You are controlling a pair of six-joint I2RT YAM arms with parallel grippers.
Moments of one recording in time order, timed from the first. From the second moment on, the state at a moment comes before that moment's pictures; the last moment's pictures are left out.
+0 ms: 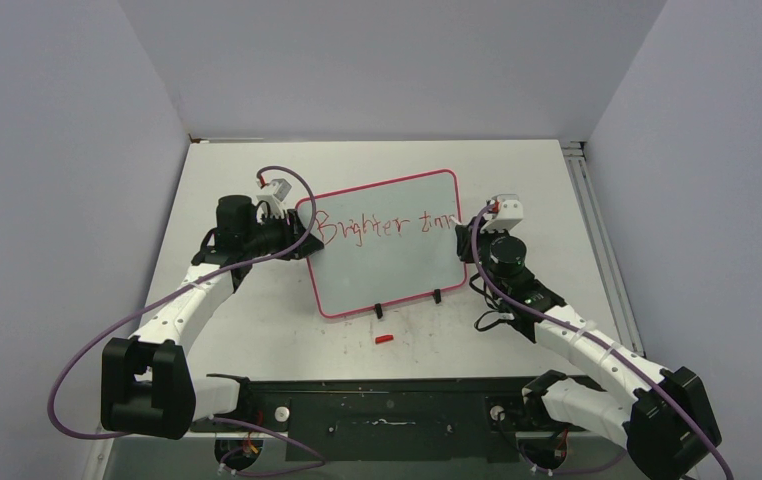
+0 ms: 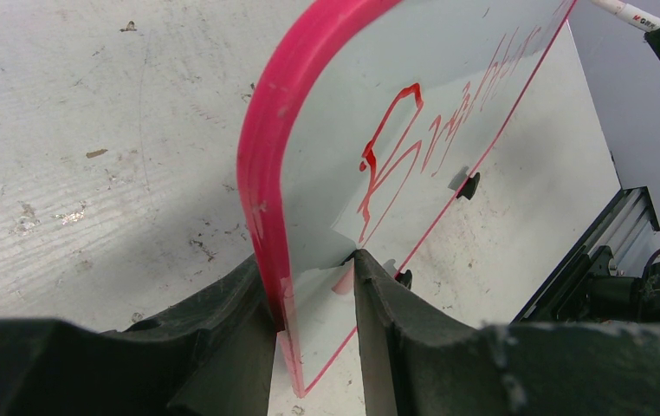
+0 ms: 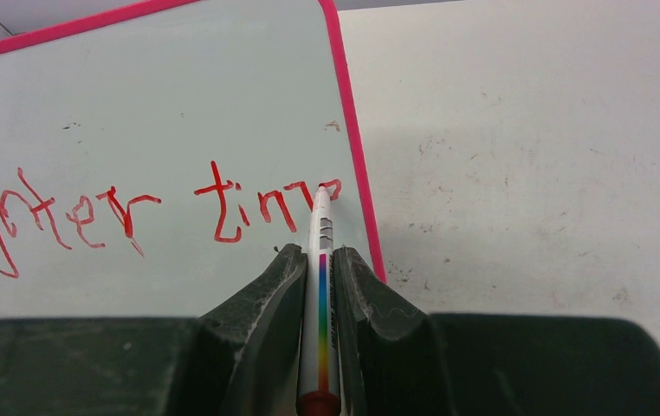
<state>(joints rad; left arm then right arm) -0.14 1.26 0.80 -0.12 0.61 -0.30 0.54 1.02 0.56 0.27 0.31 0.28</state>
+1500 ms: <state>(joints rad) -0.14 1.26 0.80 -0.12 0.61 -0.30 0.54 0.94 0.54 0.20 0.34 0.30</state>
